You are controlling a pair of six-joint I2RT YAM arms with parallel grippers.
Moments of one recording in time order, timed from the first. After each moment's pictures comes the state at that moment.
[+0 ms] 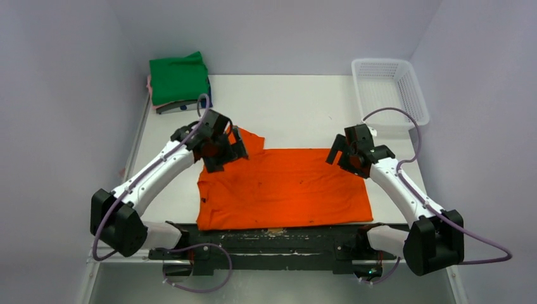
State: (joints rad) left arm -0.53 1.30 1.06 -0.87 0.02 -0.90; right arm 0.26 1.18 0.83 -0.70 0.21 0.65
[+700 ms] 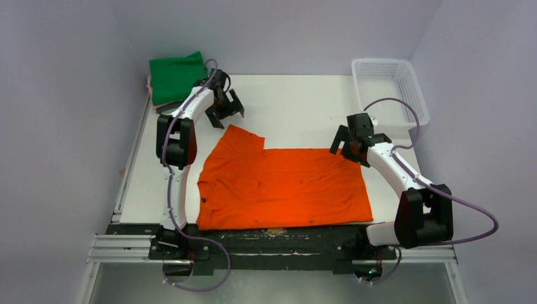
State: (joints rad) left arm -0.20 2.36 2.04 -0.87 0.05 -0.70; right arm 0.17 1.37 0.93 -0.59 0.24 0.55
